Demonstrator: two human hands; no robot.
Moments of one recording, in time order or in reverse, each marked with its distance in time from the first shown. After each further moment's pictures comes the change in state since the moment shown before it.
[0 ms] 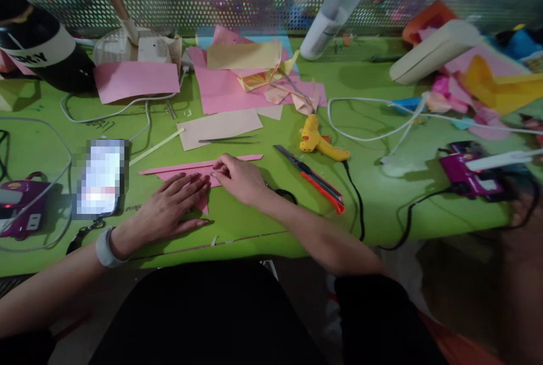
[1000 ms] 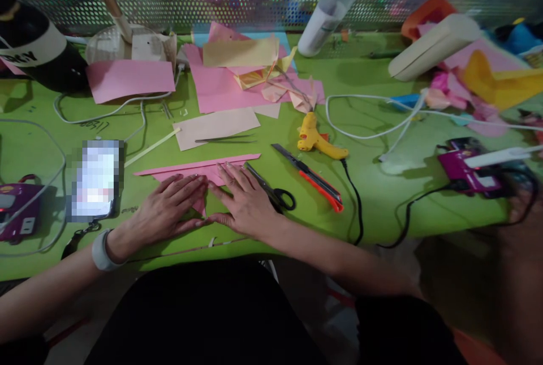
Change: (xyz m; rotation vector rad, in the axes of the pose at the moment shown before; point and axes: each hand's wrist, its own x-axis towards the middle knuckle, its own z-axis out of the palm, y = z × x) left_hand 0.004 0.003 -0.004 0.077 0.053 0.034; right_hand -0.054 0.028 0.012 -0.613 0.069 -0.528
